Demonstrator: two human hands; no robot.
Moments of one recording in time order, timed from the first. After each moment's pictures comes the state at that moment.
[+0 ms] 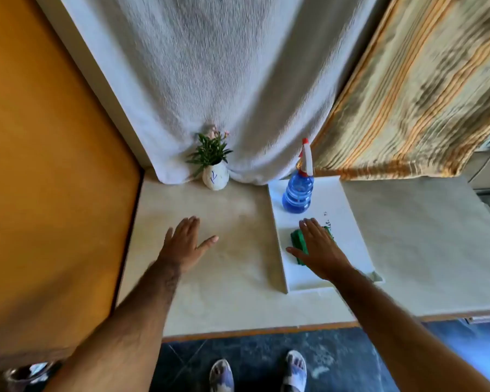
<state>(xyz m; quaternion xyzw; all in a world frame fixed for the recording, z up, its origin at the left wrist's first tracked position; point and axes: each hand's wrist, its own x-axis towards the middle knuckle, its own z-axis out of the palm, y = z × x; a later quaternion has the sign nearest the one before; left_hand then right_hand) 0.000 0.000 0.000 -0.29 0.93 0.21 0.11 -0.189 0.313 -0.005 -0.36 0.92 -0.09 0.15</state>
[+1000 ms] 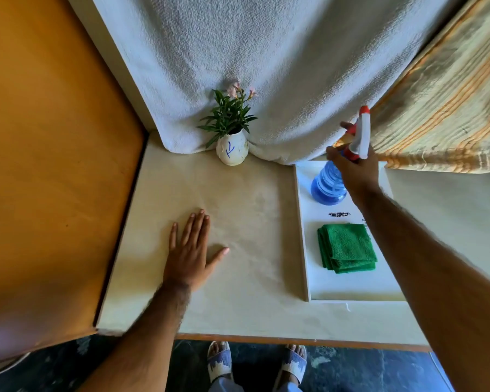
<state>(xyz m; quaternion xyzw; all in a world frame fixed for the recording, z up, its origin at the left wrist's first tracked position) 0.035 0.018 -0.107 -0.25 0.97 0.05 0.01 -0.309 0.212 0.021 -0.20 0.78 -0.59 0.08</state>
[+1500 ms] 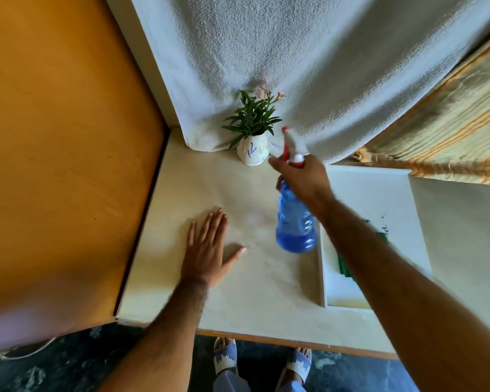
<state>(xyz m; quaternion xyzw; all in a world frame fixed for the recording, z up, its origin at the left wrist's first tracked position) 0.036 0.018 -0.110 -0.26 0.96 0.06 -0.06 -0.219 0.109 0.038 -0.18 0.82 -0.49 0.23</state>
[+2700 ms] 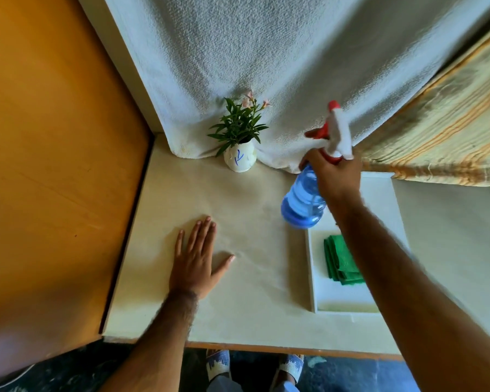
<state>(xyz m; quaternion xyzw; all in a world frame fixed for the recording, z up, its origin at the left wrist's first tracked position) 0.040 0.012 -0.125 -0.27 0.96 0.05 -0.06 -0.245 0.143 0.076 -0.18 0.76 -0.63 0.06</state>
